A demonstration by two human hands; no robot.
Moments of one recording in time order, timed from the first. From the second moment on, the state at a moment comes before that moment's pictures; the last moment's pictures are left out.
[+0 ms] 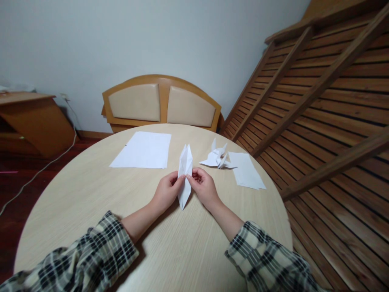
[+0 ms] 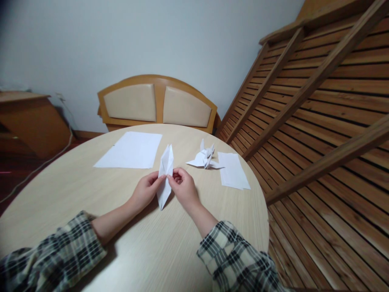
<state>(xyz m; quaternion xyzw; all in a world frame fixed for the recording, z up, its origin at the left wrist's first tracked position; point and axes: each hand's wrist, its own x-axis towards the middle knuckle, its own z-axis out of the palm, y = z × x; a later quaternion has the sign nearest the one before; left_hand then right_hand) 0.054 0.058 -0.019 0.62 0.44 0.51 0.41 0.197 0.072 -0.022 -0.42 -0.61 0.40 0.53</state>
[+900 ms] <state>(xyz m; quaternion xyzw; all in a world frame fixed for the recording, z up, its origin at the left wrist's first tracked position) 0.059 0.043 -0.011 0.67 0.47 0.48 0.31 0.183 0.051 -0.016 -0.46 -0.60 0.37 0.55</state>
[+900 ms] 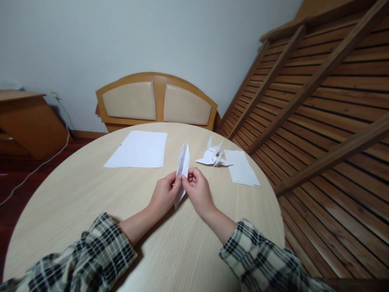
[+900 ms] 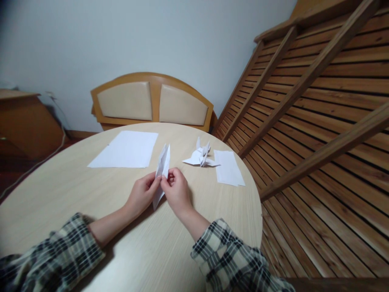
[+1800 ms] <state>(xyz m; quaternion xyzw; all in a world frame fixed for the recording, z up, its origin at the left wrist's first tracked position) 0.064 0.040 -0.010 0.68 0.40 0.52 0.32 0.184 0.044 -0.010 -0.44 -0.61 0.31 0.58</state>
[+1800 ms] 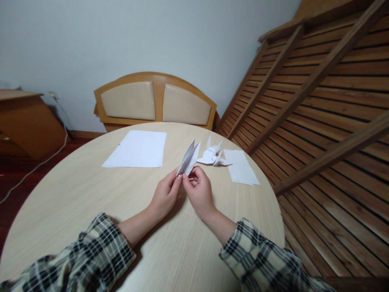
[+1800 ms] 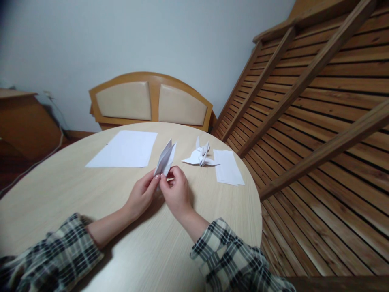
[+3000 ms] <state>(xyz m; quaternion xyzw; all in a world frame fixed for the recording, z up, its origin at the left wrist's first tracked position) 0.062 0.044 -0.024 0.78 0.37 0.47 0.18 0.188 0.044 -0.006 -0.40 -0.62 0.31 0.59</state>
